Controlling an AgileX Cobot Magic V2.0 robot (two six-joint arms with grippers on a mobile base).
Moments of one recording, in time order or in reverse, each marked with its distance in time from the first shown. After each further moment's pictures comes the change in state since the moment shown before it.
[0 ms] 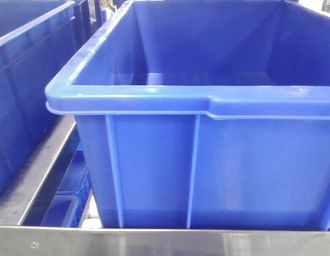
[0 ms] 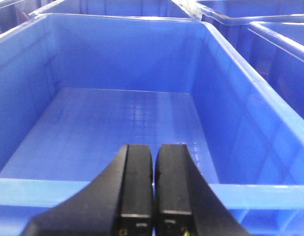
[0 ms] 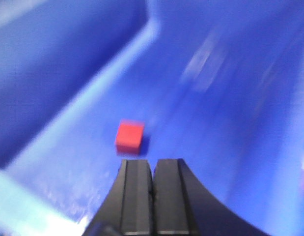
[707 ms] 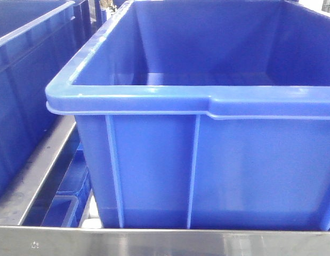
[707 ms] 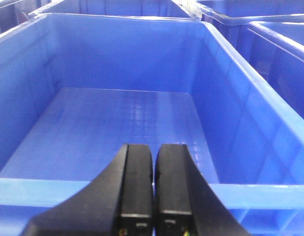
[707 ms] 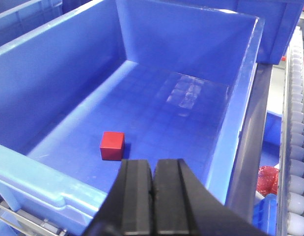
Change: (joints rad) left arm 0.000 0.000 0.000 0.000 0.000 0.000; right arm 0.000 -0.337 0.028 0.000 0.198 0.000
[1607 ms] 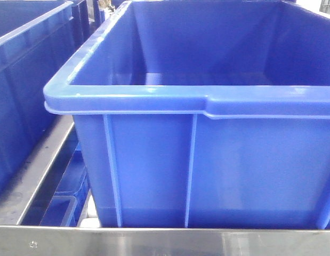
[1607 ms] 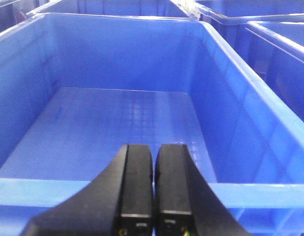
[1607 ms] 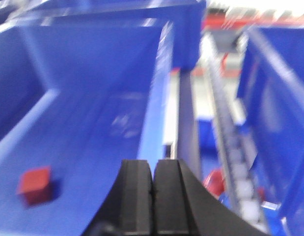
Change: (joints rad) left arm 0.000 0.000 0.000 0.000 0.002 0.000; right arm -0.480 -0.004 0.327 0.143 -0.524 -0.025
